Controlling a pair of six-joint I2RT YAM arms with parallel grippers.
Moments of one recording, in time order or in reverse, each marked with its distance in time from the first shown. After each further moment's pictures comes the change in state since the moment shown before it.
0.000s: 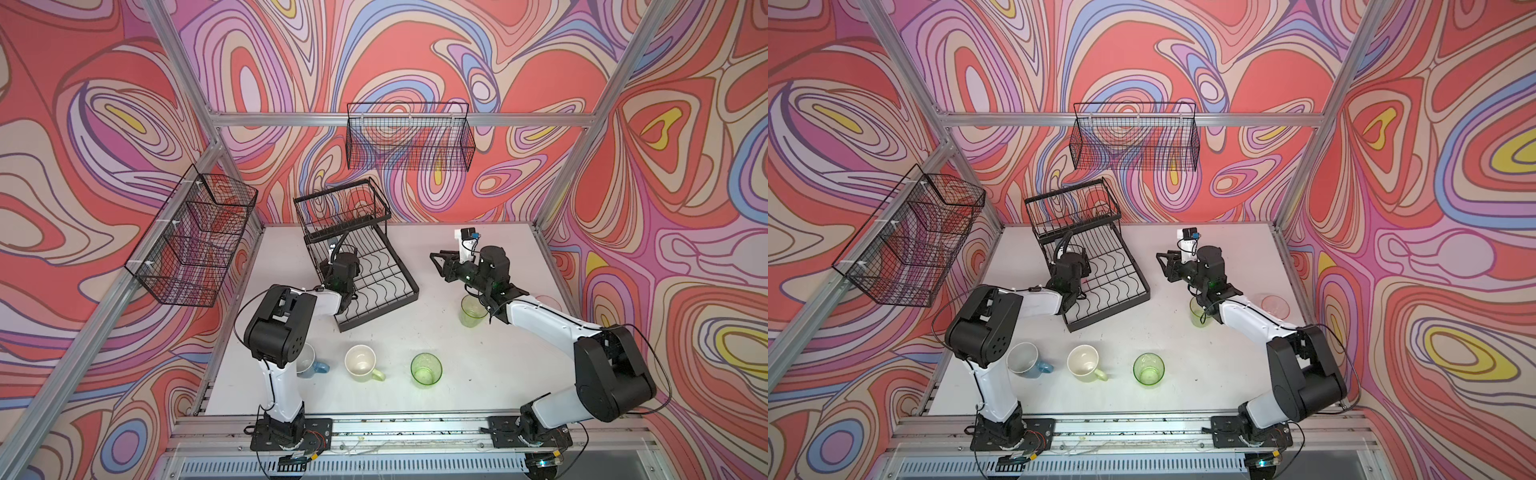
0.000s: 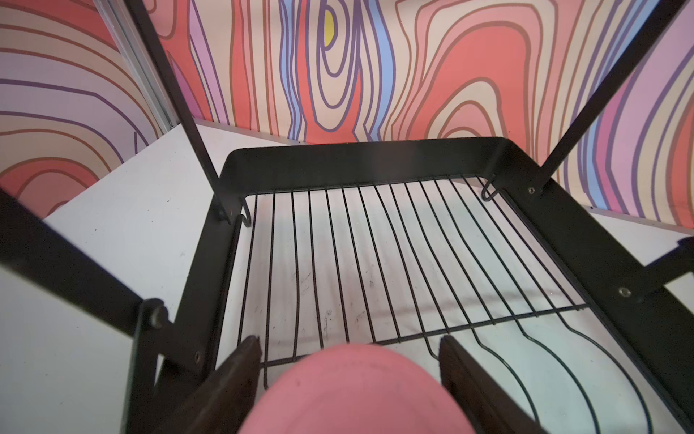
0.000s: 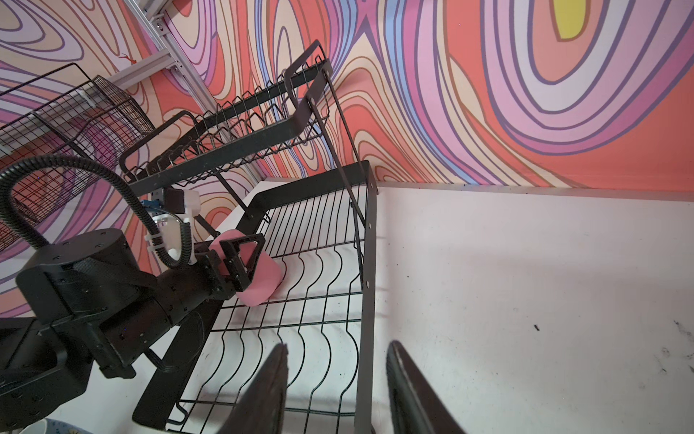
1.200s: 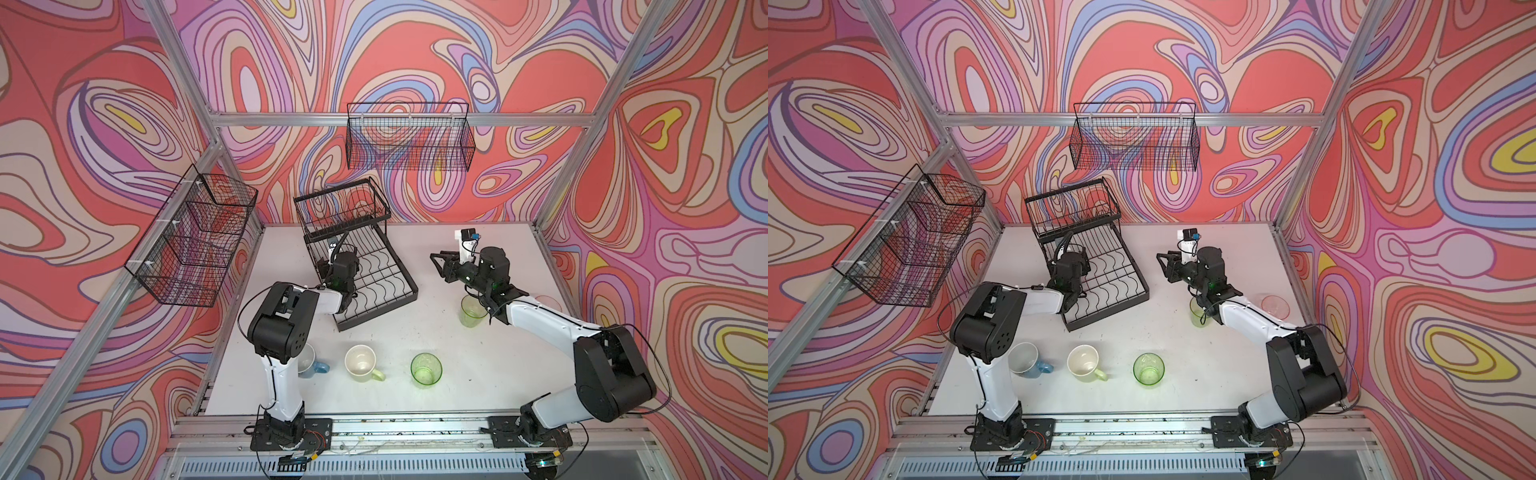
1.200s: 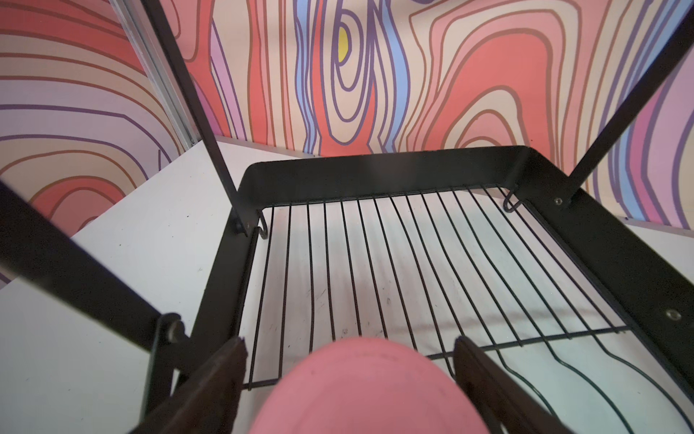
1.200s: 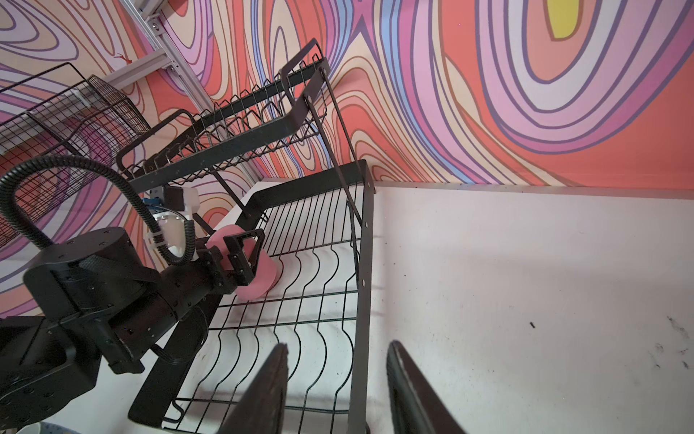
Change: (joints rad) left arm 0.008 0.032 0.016 0.043 -0.035 0.059; right arm 0.000 0.000 -0.009 0.005 0.019 0.004
